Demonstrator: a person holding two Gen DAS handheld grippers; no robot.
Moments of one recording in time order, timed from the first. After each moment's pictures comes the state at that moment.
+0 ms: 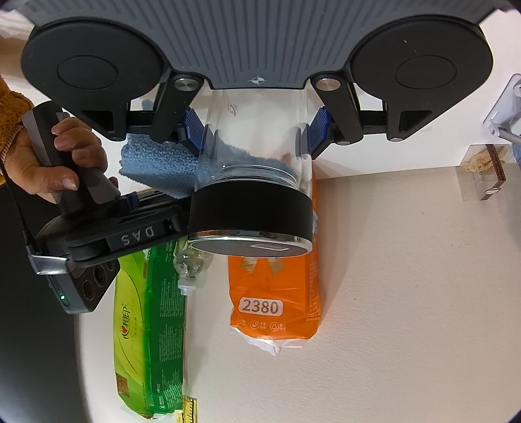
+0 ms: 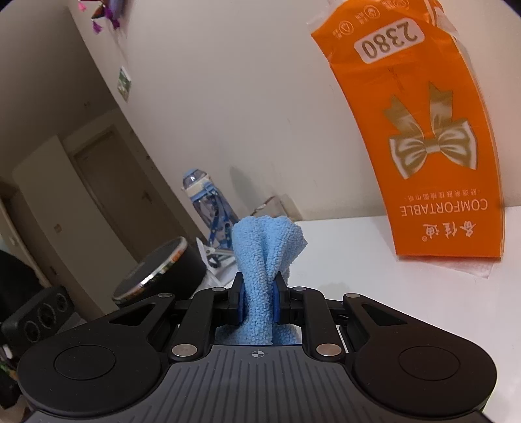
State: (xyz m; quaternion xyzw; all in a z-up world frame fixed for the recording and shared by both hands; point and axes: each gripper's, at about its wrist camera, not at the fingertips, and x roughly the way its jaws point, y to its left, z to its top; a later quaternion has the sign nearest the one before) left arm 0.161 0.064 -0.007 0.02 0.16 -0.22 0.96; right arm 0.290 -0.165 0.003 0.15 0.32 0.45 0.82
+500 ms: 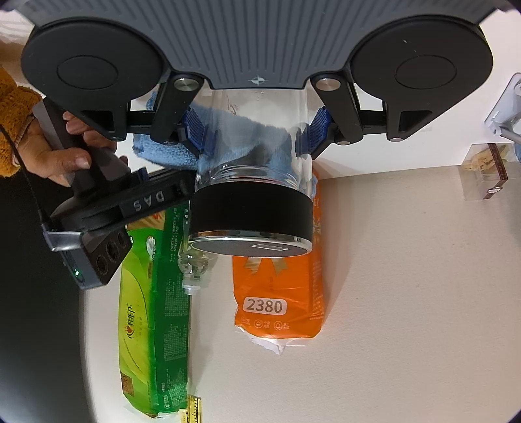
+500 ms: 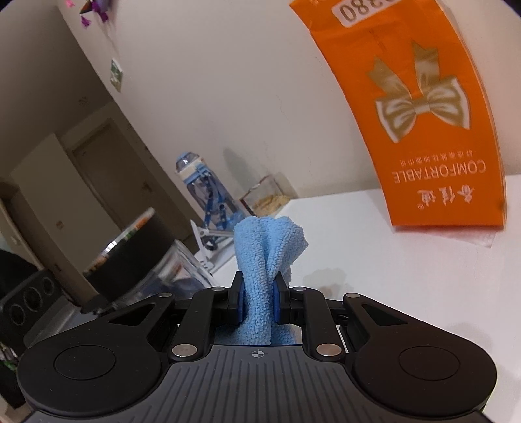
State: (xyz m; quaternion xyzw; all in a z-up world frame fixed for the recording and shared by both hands) left arm 0.160 0.065 -0.007 0.02 0.16 -0.23 0.96; right arm 0.293 -0.169 -0.022 0.16 0.35 0.45 0.80
